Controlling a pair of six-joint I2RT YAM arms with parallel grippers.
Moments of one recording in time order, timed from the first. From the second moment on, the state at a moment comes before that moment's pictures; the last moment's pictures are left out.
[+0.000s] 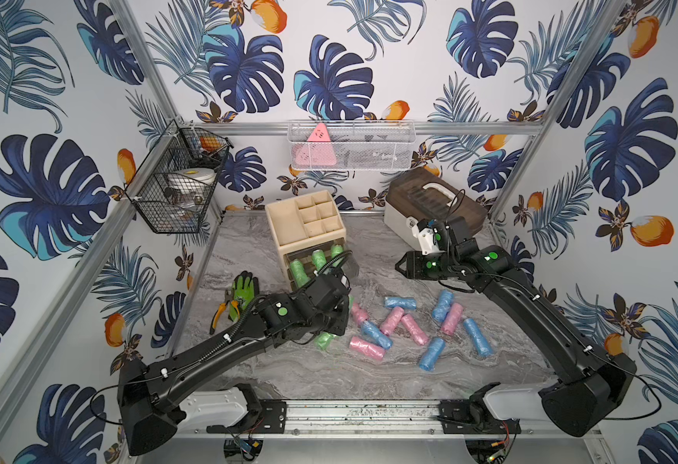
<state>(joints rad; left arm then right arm) -0.83 1.18 1.14 -0.85 -0.10 -0.58 0.48 1.36 1.40 -0.88 -0.19 0.42</state>
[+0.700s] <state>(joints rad) -0.31 1.23 1.23 -0.72 0.15 -0.58 0.48 1.39 1.36 -0.80 -0.32 0.47</state>
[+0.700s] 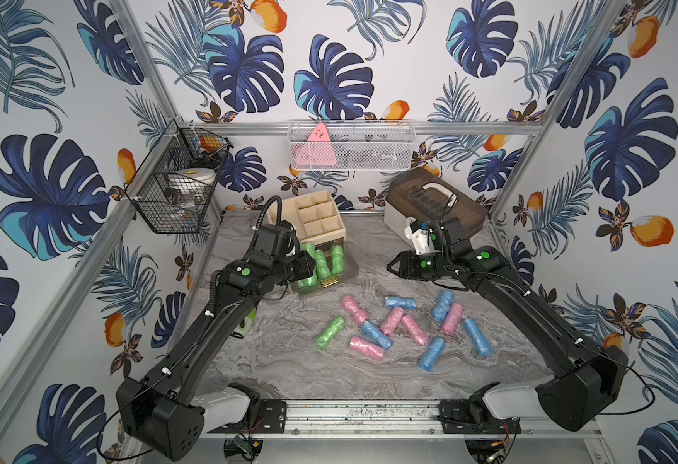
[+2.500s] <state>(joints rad) -0.81 1.23 1.24 -0.93 -0.08 -0.33 0.47 1.37 1.28 -0.78 -0.29 0.45</state>
